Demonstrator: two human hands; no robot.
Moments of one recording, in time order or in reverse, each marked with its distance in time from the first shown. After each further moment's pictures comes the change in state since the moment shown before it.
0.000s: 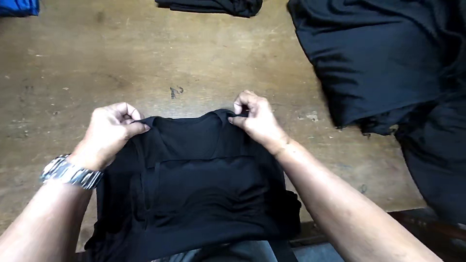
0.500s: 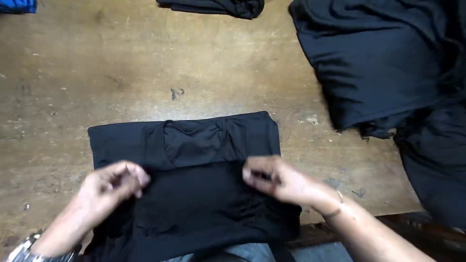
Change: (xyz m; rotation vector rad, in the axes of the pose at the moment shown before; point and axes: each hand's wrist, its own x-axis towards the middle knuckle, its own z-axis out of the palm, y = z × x) left_hand -0.106 -0.024 -0.005 -0.042 -0.181 -0.112; right_hand -0.104 -0.030 -0.031 0.015 -0.543 0.071
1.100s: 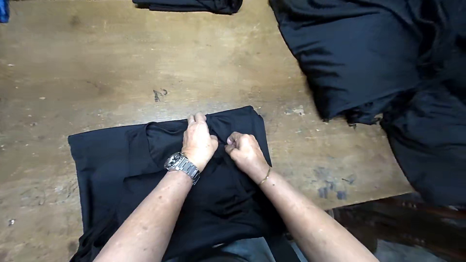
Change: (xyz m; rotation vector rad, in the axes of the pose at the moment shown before) left_hand 0.144 0.095 0.177 0.407 0.032 -0.042; right_hand 0.052 0.033 0.028 -0.134 0.403 0.564
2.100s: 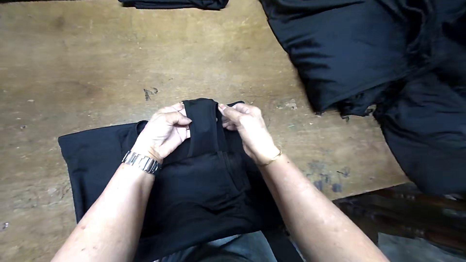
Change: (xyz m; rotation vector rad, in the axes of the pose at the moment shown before) left_hand -0.001 -0.024 -0.050 -1.361 -0.320 -0.059; right_hand 0.014 -0.025 -0.033 0.754 0.174 0.013
